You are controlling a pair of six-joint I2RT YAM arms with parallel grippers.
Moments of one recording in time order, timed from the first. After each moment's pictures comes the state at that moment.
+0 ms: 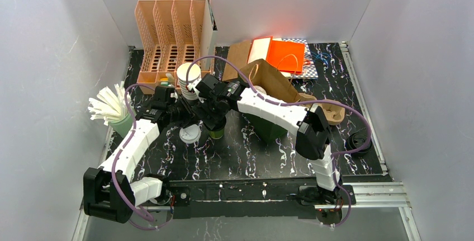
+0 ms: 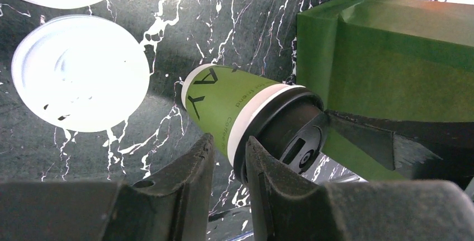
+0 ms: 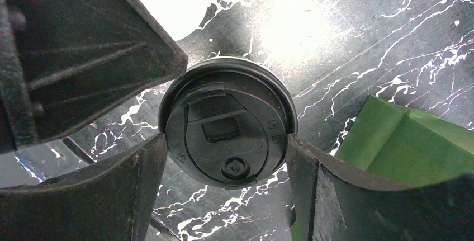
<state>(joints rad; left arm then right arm) -0.21 1.14 0.81 -0.57 0.26 -0.82 1.06 2.05 1.94 -0.91 0.01 0.07</state>
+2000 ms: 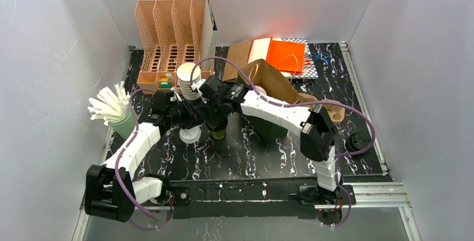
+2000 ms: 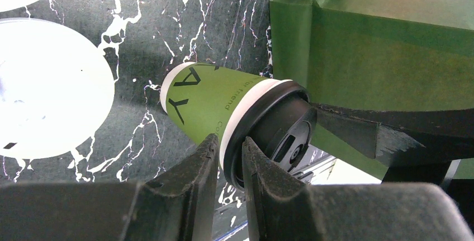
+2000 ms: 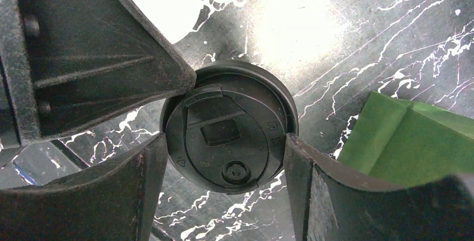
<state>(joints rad) -0.20 1.15 0.70 -0.39 0.40 -0.85 1.06 2.00 1.82 -0.82 0.03 0.12</state>
